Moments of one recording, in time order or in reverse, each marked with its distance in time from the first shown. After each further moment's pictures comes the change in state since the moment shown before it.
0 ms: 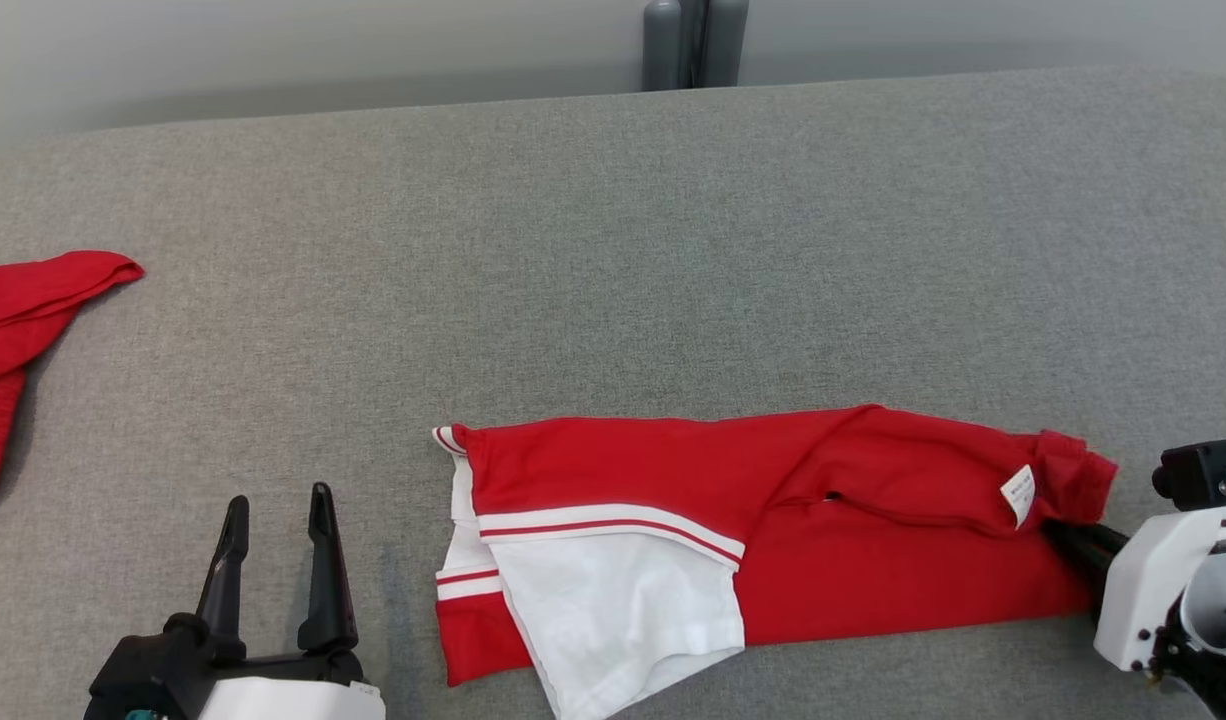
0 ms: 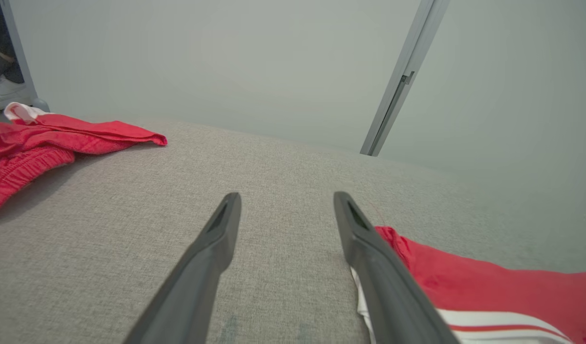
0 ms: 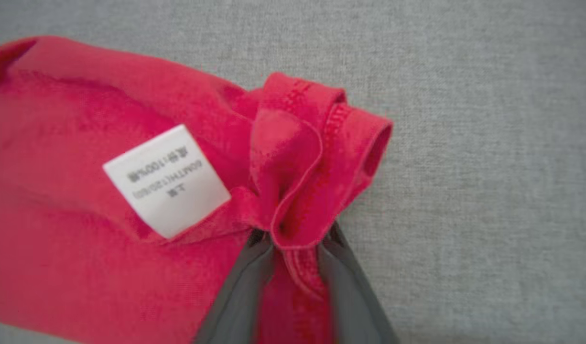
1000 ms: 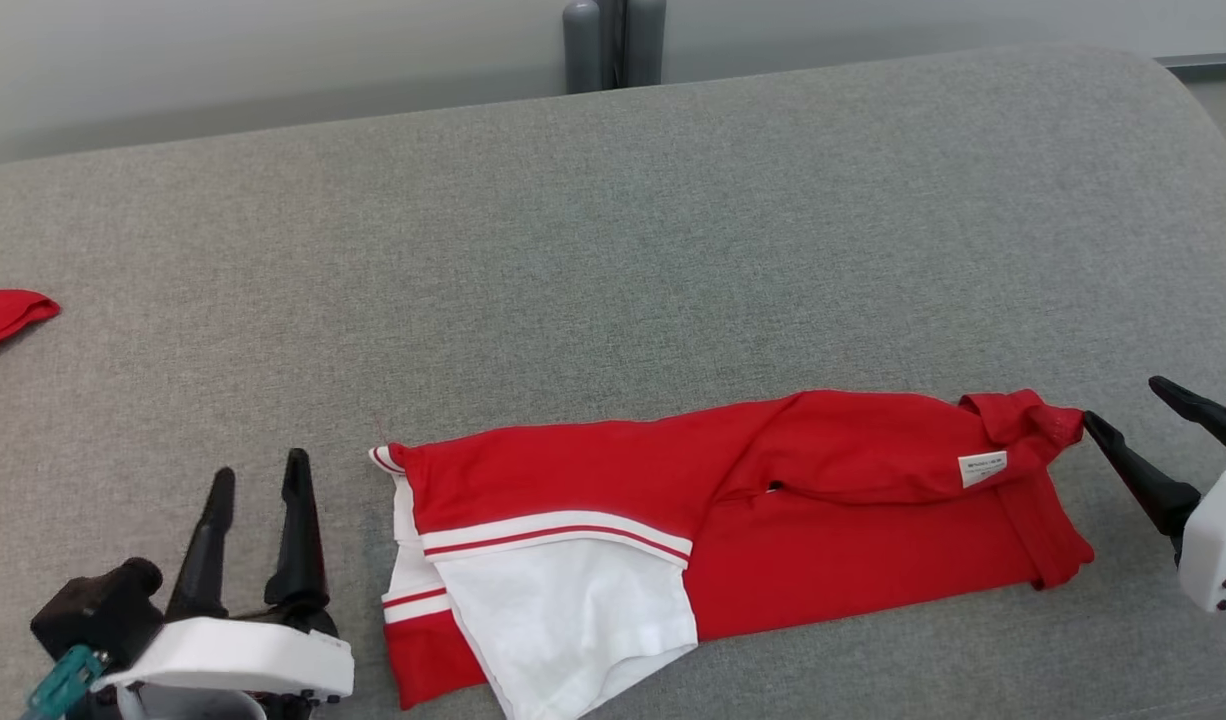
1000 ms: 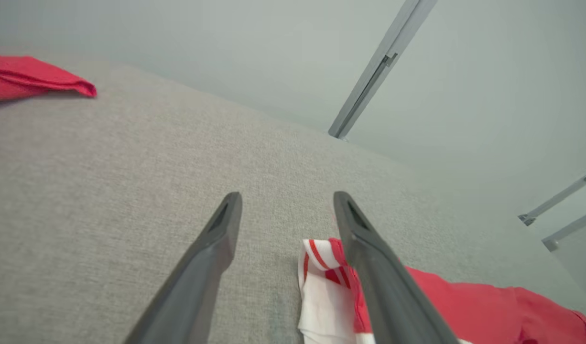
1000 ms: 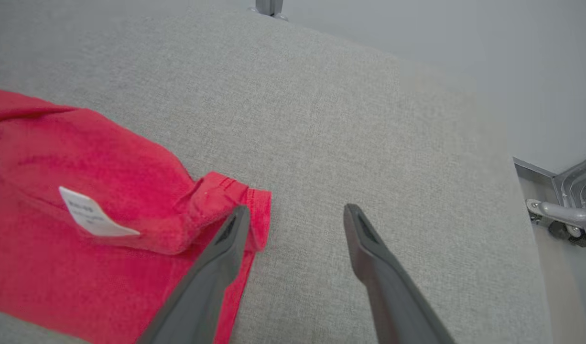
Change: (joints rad) left arm -0.063 0.159 -0.120 -0.056 -0.341 0.122 0.133; right arm -0.173 -0.225 0.222 -0.044 -0.108 0.004 -0.342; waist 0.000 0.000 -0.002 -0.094
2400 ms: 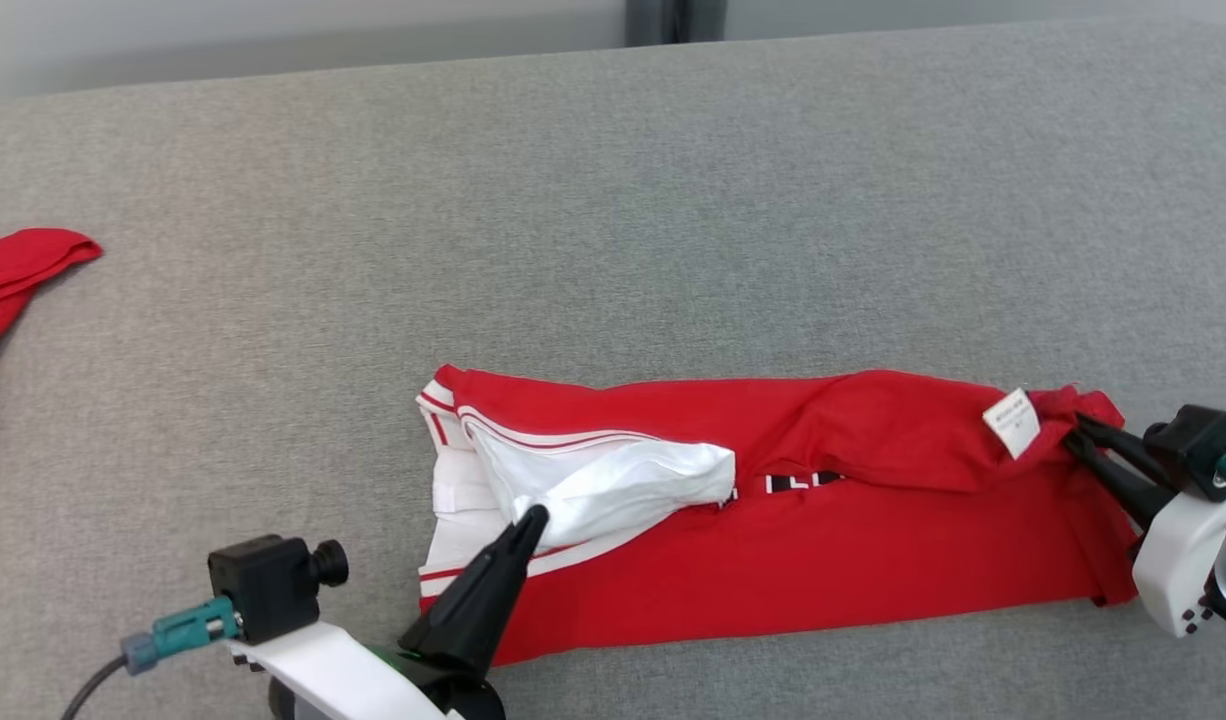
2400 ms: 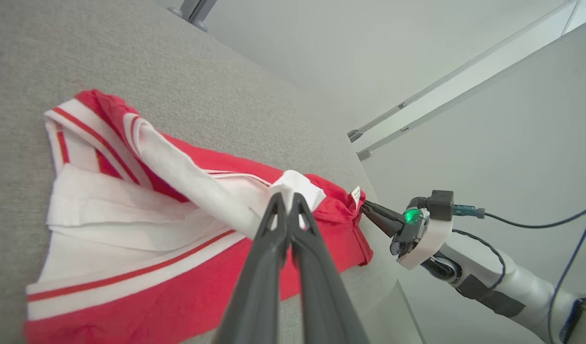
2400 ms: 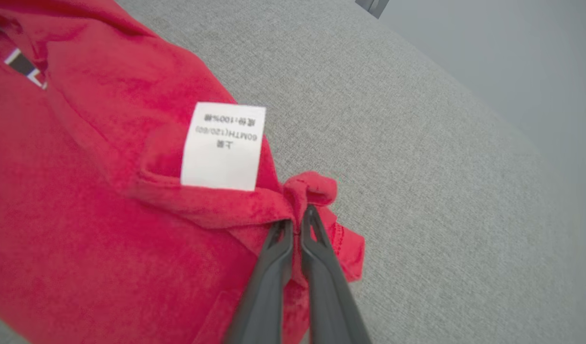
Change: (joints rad) left arm 0.063 -0.009 -0.154 -0.416 -0.242 -0.093 0.467; right arm -0.122 0.014 0.224 0.063 -0.184 0.000 -0.138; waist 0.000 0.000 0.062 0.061
